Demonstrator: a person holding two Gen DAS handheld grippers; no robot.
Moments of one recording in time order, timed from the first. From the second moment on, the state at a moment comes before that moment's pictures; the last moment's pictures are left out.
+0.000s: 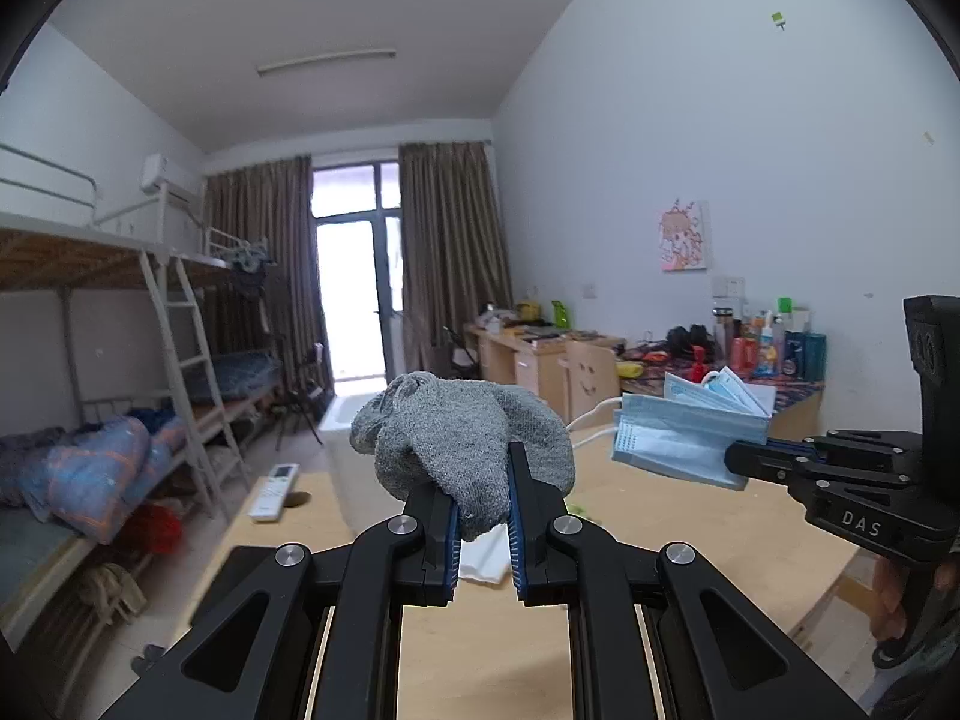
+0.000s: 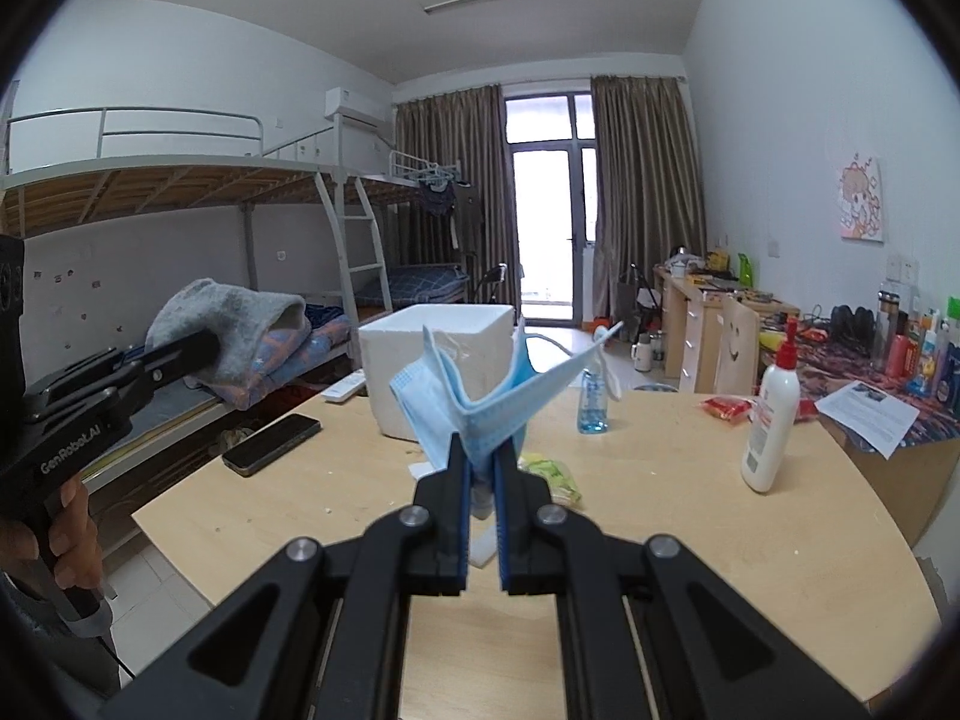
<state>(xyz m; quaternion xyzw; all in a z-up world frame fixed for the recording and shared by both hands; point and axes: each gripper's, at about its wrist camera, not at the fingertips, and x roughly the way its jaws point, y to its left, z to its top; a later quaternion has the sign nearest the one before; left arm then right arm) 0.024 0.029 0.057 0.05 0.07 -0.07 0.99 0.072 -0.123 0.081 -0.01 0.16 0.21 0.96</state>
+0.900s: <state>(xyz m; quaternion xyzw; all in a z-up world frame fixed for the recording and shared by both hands) 0.054 0.057 0.058 0.04 0.09 -0.02 0.99 0.096 -0.076 0.089 -0.04 0.16 0.27 0.95</state>
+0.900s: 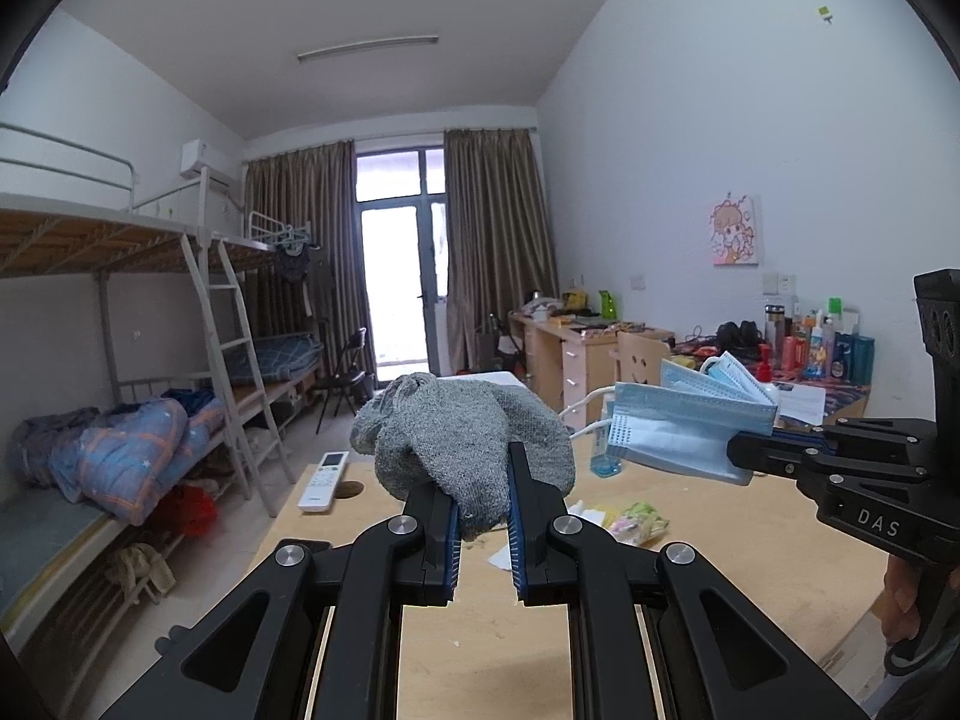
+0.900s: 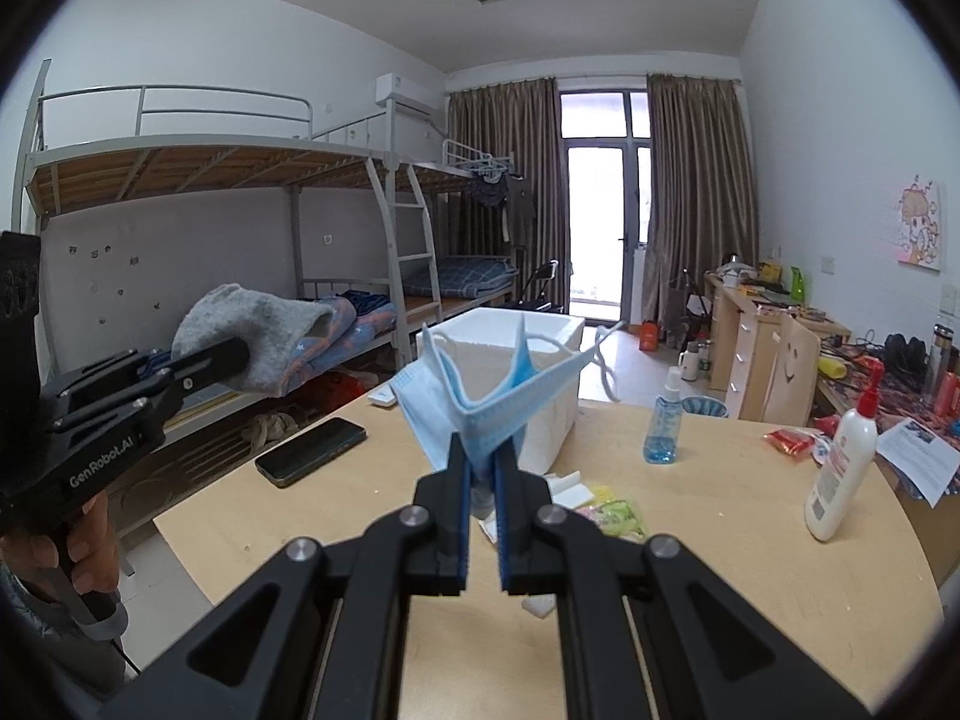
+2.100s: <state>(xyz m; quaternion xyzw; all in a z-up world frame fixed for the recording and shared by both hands) 0.169 0.090 0.097 0.01 0.12 -0.05 0.99 0.202 -0.036 0.136 -0.05 0.17 0.27 0.95</state>
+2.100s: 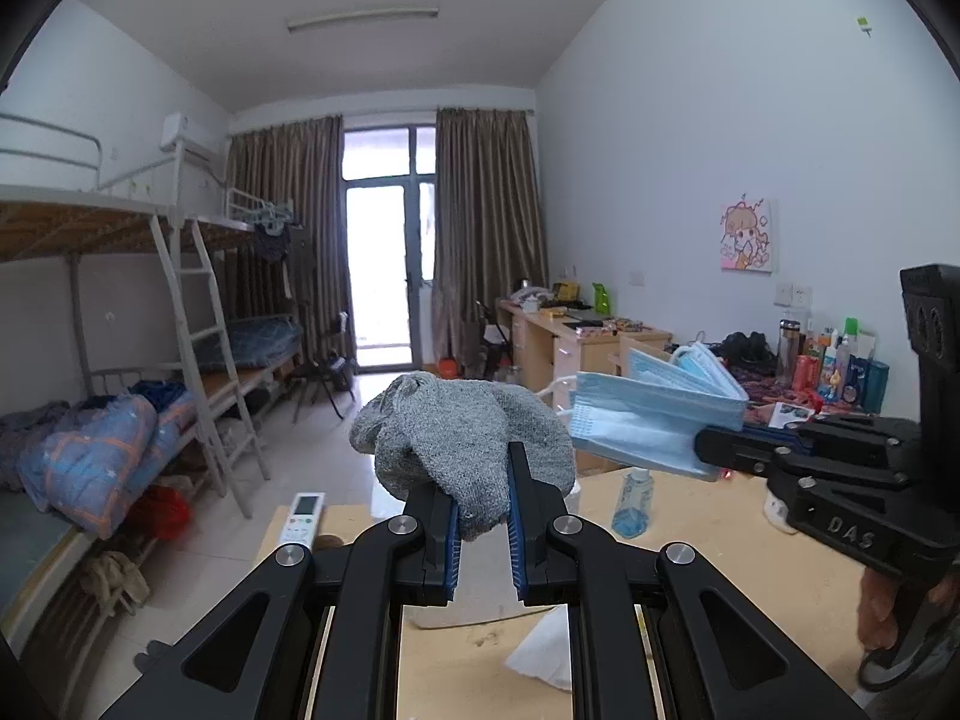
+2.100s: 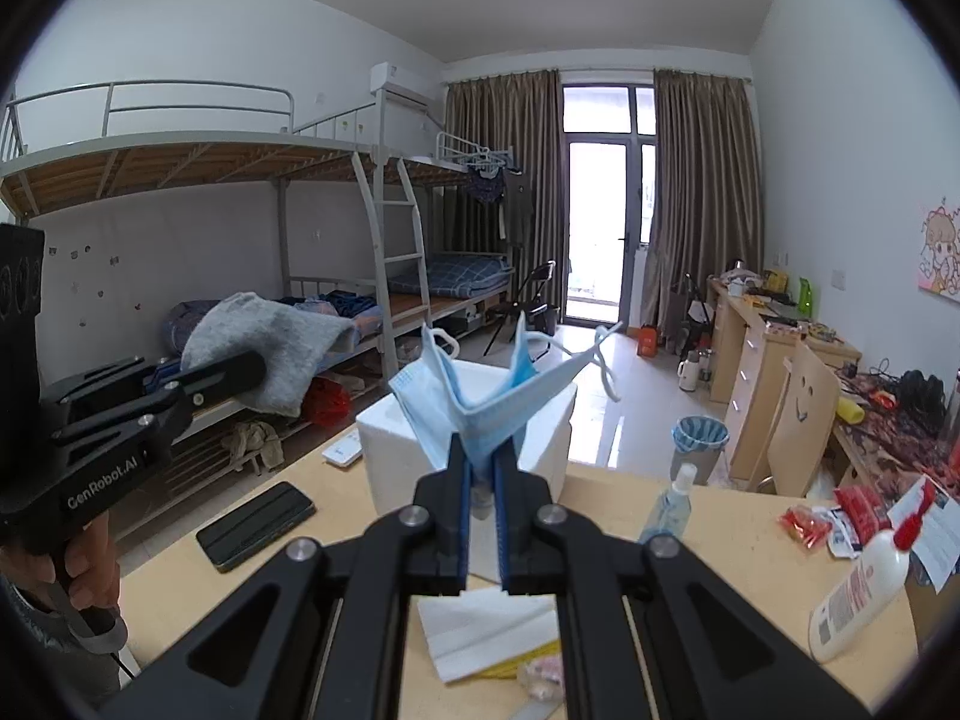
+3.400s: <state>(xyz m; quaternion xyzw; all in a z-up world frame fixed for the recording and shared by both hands) 0.295 0.097 0.083 0.01 0.18 -0.03 0.98 0.296 0.004 0.126 -0.06 0.21 0.25 0.94</state>
